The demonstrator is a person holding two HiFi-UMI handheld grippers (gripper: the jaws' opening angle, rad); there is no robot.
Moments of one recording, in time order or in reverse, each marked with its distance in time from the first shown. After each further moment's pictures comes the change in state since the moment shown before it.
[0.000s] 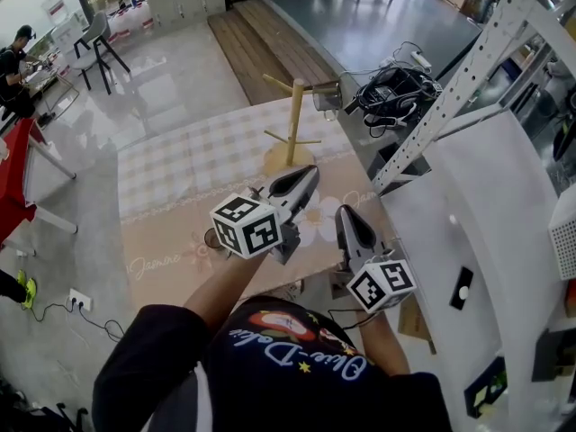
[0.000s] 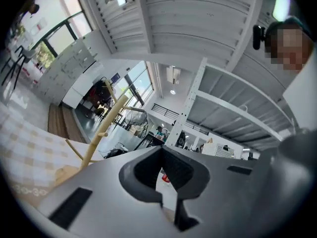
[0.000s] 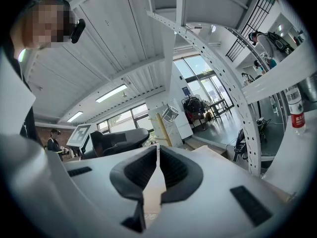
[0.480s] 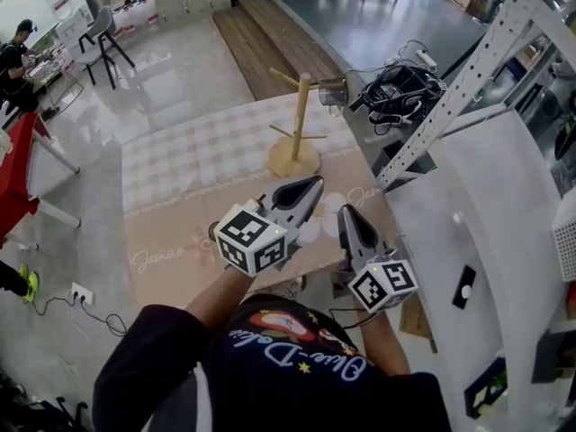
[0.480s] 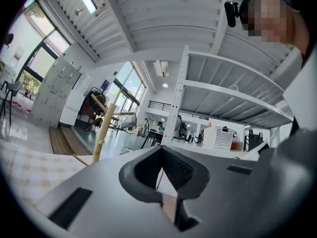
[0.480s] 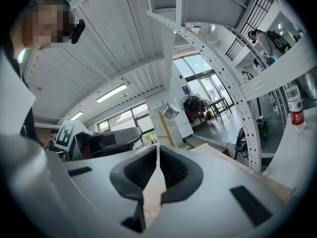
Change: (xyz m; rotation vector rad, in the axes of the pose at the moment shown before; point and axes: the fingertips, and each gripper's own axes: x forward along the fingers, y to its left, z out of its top) left arm -0.020 -0.027 -0.009 0.238 0.063 0.024; right arm -0.005 0.005 -0.006 0.008 0.006 0.006
